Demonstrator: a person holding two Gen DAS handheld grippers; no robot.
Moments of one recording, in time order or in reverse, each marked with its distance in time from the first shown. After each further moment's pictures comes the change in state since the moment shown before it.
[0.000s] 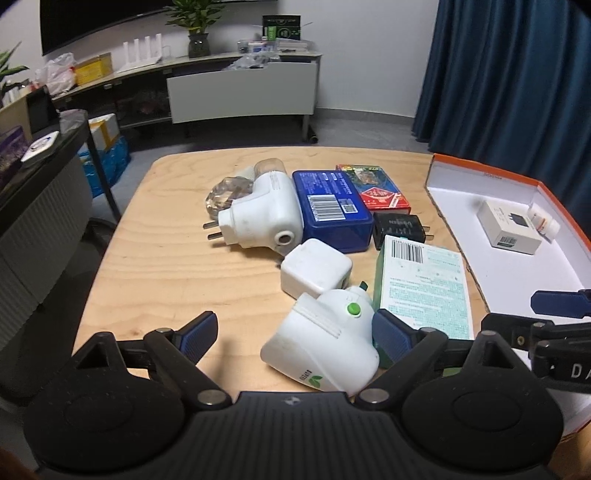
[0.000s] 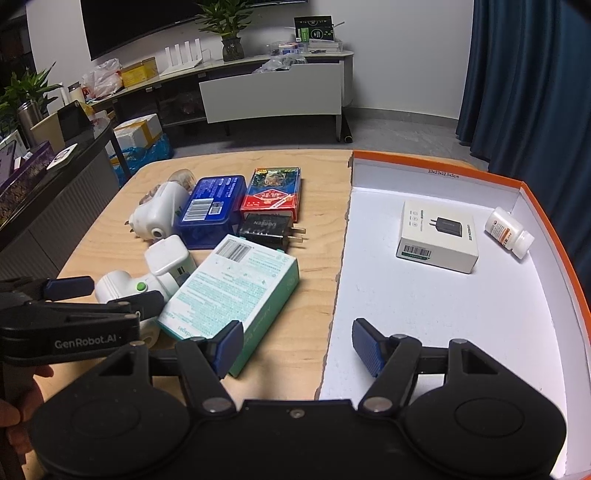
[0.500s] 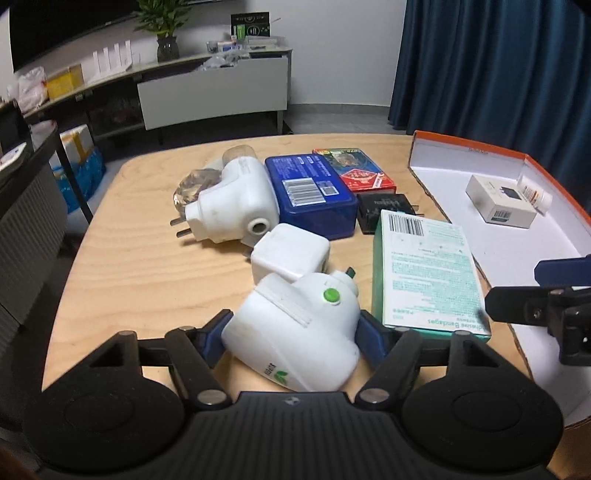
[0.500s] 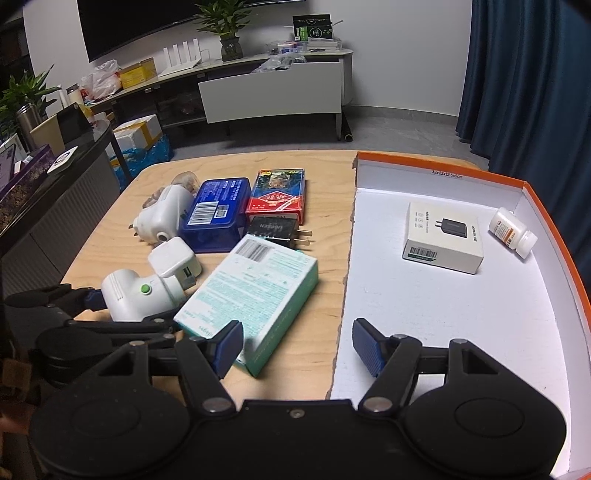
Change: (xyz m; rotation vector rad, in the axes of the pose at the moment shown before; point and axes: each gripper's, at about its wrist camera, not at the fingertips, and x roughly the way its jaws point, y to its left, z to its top) left arm 0.020 -0.008 -0.008 0.093 -0.001 -0.035; right arm 0.000 0.007 0.004 0.013 0.011 0.005
